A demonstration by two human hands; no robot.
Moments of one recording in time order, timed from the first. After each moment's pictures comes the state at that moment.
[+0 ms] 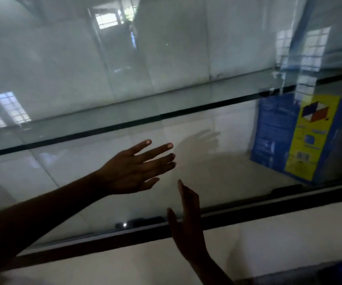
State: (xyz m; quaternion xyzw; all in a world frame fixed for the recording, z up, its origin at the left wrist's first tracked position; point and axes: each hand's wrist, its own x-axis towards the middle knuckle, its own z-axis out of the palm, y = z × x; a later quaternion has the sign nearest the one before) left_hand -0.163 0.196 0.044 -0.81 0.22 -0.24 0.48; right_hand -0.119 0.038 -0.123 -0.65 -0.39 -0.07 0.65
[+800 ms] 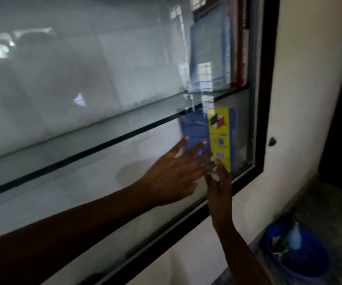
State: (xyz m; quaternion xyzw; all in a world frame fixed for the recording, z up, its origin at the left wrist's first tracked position) left_hand -0.054 0.057 0.041 -0.79 0.37 -0.34 0.35; right_hand -0.005 -0.055 -0.093 -0.60 -0.07 -0.24 0.76
